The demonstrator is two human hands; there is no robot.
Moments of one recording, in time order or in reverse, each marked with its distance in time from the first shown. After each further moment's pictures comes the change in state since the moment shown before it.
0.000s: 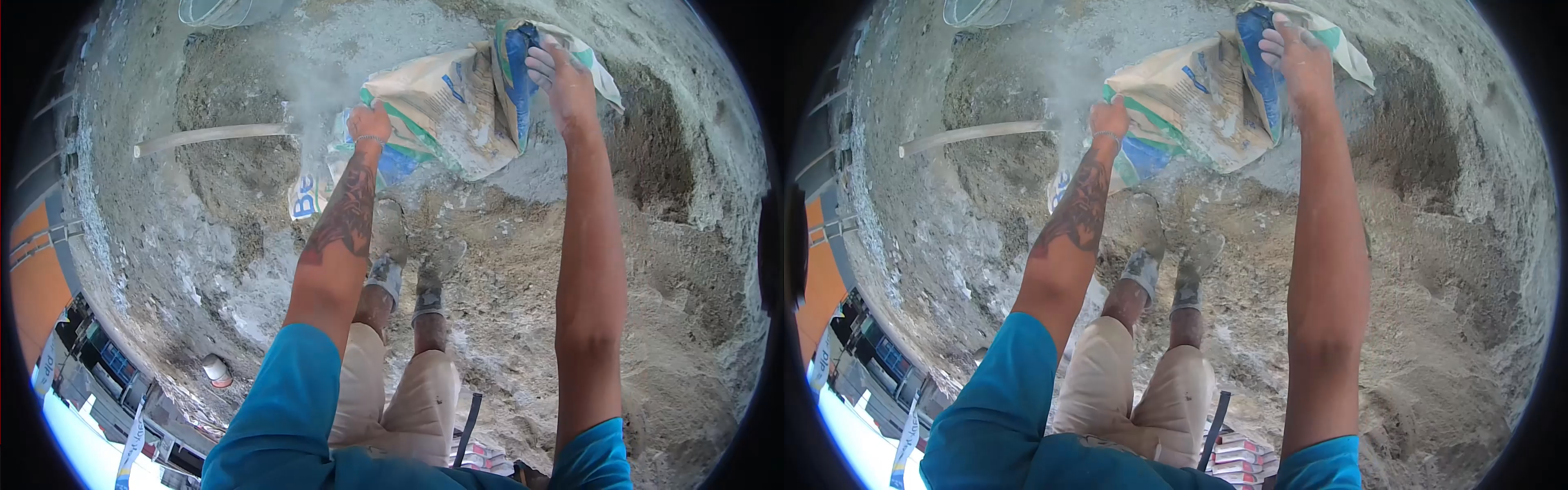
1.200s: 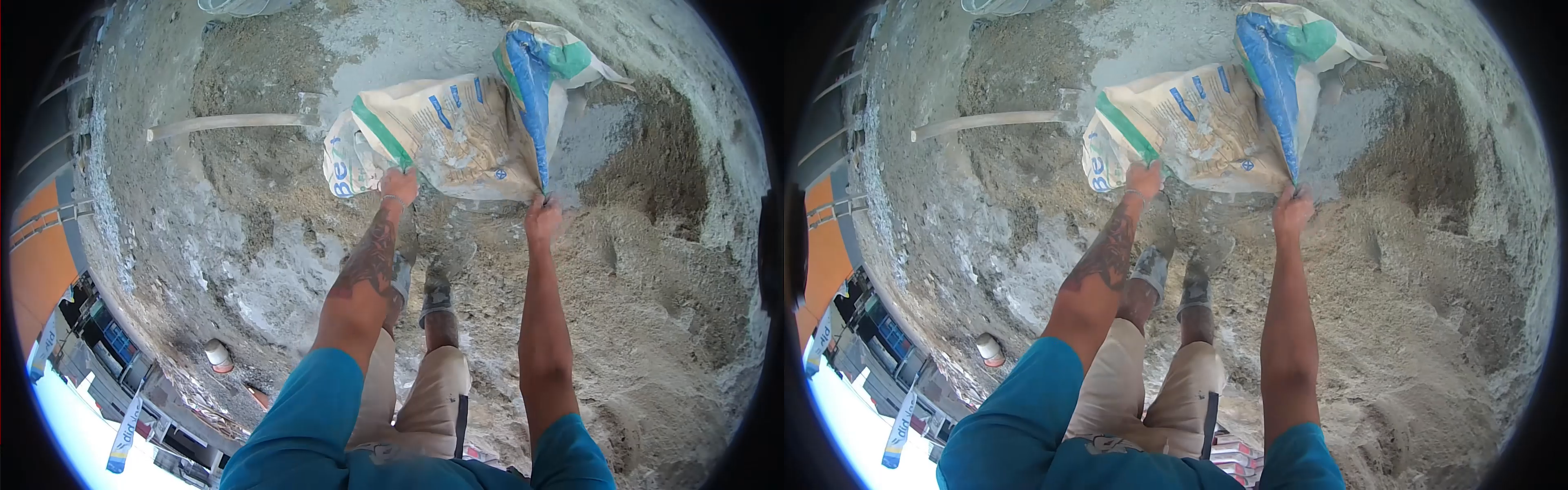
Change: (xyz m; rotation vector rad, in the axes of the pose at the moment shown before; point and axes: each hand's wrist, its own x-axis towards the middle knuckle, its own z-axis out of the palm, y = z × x) left_hand -0.057 -0.103 0.050 0.022 -0.220 -0.242; right_hand -0.130 0.179 -0.089 -0.992 0.315 -0.091
